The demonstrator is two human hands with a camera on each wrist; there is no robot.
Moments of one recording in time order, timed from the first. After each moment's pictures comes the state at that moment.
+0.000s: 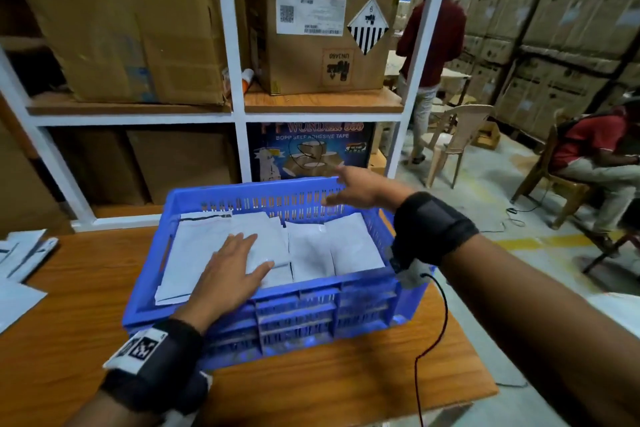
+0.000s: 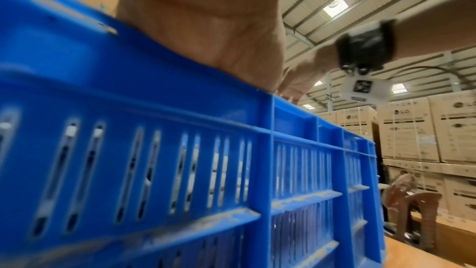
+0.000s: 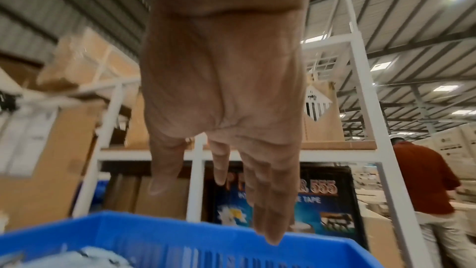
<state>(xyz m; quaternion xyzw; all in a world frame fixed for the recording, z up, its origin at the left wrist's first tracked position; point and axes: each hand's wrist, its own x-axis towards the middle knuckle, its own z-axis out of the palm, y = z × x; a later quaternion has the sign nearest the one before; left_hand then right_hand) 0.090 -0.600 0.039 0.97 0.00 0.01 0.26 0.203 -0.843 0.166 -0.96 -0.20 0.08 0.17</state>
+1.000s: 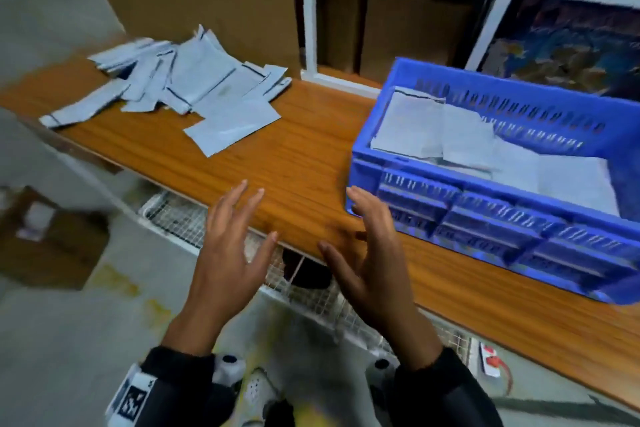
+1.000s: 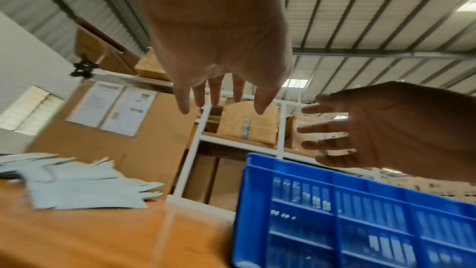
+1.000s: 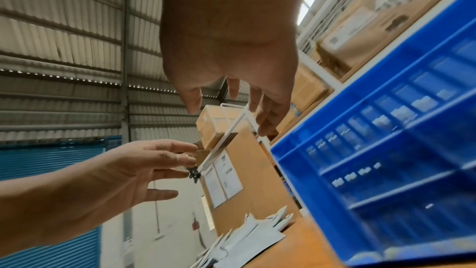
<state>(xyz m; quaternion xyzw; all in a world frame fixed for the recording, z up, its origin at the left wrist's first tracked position) -0.221 -0.498 0.002 0.91 0.21 0.27 0.24 -0.094 -0.669 0.001 -0.72 -0.43 -0.01 0.54</state>
